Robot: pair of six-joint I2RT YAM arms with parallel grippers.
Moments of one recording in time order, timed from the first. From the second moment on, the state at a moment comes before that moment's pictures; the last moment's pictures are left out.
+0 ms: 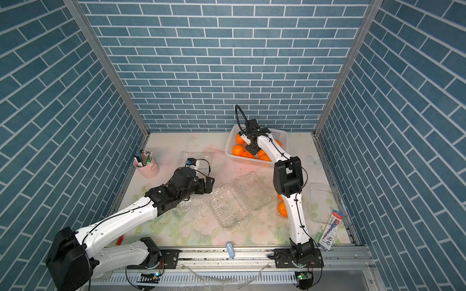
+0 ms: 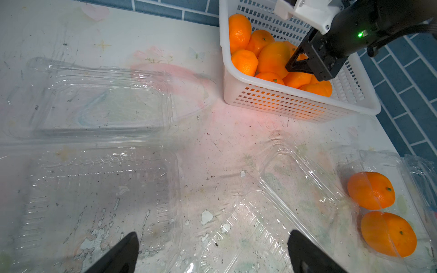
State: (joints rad) left arm -0.71 1.14 0.79 -0.32 -0.20 -0.55; right arm 0.44 2.35 2.16 -0.92 0.18 -0.52
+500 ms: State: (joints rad) left arm -0.71 1.14 0.79 -0.32 -0.20 -0.55; right arm 0.45 2.34 2.26 -0.98 0.15 -0.47
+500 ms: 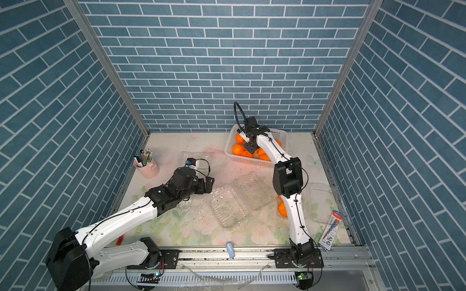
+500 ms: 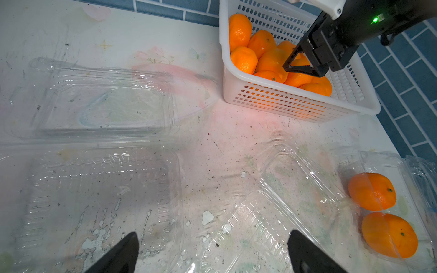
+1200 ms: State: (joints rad) left arm -0.71 1.11 0.79 -0.32 -0.20 -0.55; right arm 0.35 2.38 2.41 -1.03 -0.12 -0.11
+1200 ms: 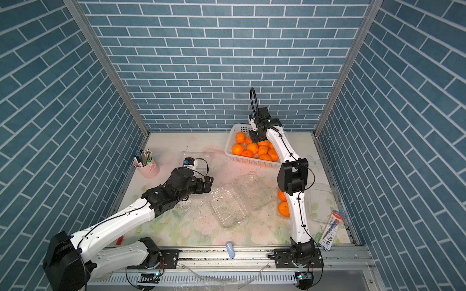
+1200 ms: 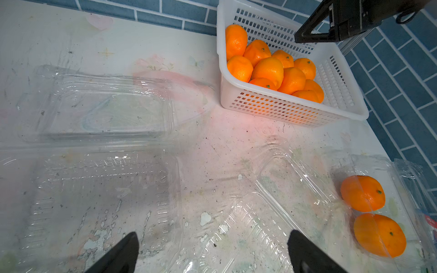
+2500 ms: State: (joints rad) left arm -0.71 1.11 0.75 -0.34 -0.19 -0.55; right arm 0.34 2.44 2.36 -1.03 -0.24 0.01
